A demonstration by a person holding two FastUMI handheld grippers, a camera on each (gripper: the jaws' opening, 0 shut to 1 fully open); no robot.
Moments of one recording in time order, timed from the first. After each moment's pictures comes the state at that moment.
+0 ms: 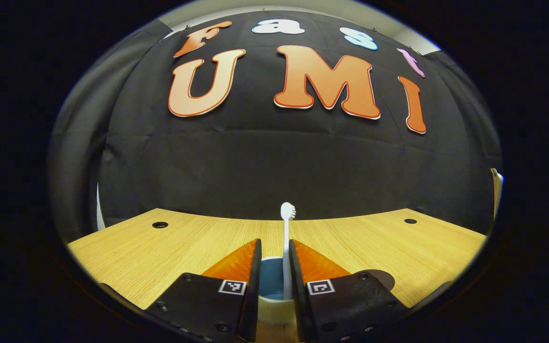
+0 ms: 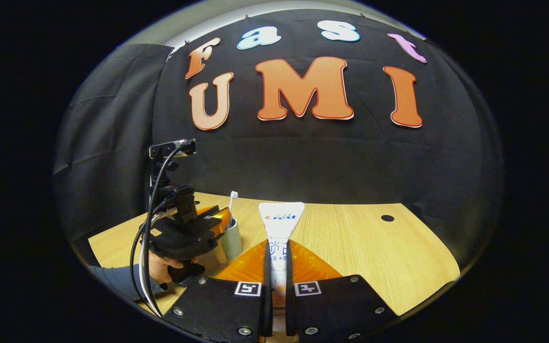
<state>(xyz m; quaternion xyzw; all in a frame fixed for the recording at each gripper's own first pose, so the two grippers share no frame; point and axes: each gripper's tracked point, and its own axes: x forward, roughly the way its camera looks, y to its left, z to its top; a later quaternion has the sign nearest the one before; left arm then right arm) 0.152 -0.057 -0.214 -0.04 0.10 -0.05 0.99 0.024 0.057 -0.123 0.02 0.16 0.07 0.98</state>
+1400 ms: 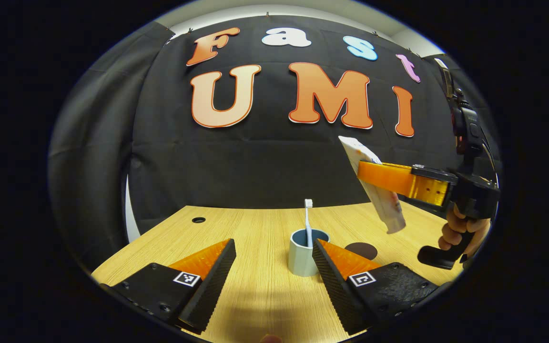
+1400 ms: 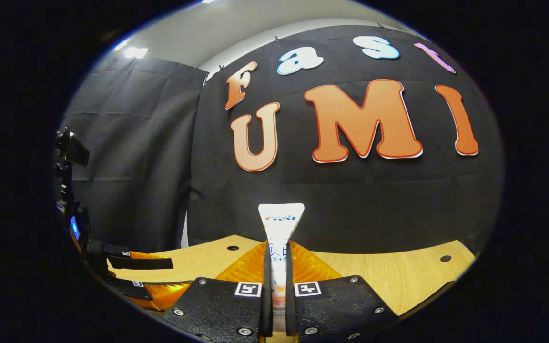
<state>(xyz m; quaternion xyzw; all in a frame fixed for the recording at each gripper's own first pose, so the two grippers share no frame) 0.012 0.029 -0.149 -0.02 0.14 -0.04 0.99 0.134 0.182 -0.057 0.04 0.00 0.20 0.98</state>
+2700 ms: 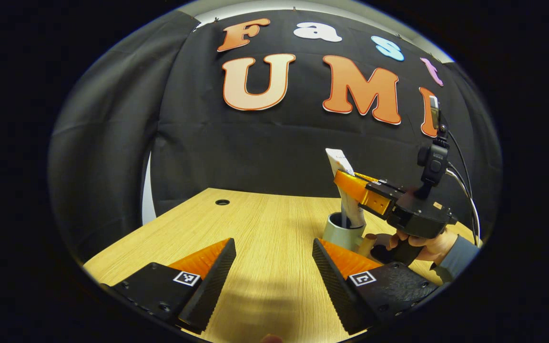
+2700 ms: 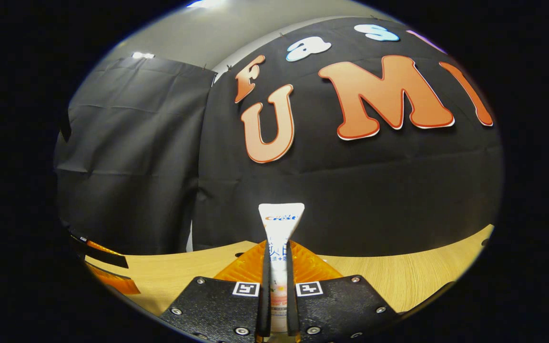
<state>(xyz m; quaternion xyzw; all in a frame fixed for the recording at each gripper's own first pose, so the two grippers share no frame) 0.006 0.087 -0.196 -0.05 0.17 0.01 0.98 0.213 0.248 -0.144 0.07 -0.01 0.24 0.97</state>
